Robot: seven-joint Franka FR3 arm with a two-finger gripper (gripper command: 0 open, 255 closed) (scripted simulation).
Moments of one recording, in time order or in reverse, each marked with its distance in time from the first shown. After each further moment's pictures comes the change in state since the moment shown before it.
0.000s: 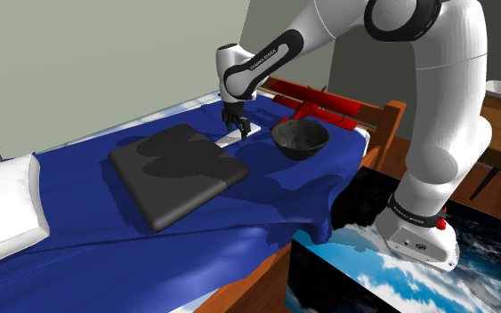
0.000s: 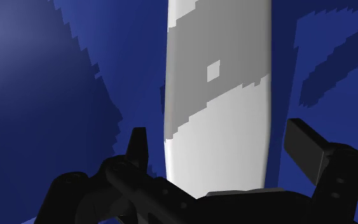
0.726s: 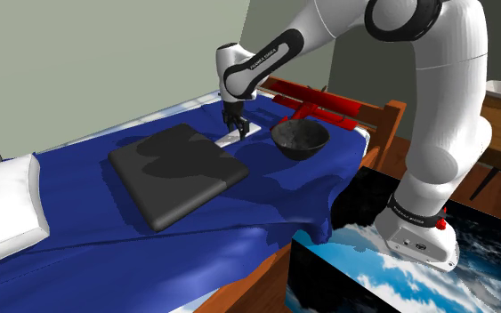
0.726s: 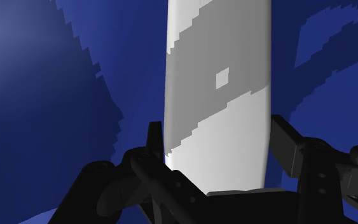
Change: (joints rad) arm -0.001 -0.003 0.001 0.001 0.002 -0.004 -0.001
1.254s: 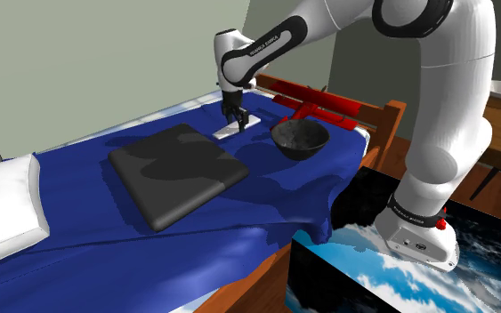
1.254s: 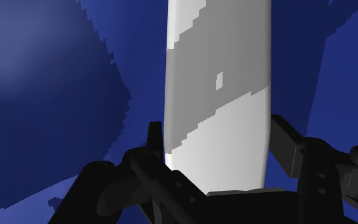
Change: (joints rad) arm -0.007 -0.049 0.012 0.036 0.025 -0.081 -0.016
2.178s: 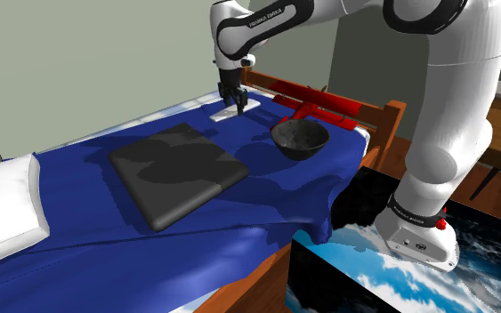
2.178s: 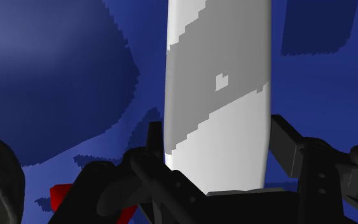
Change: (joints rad) arm -0.006 -0.063 0.013 0.109 0.035 -0.166 -0.024
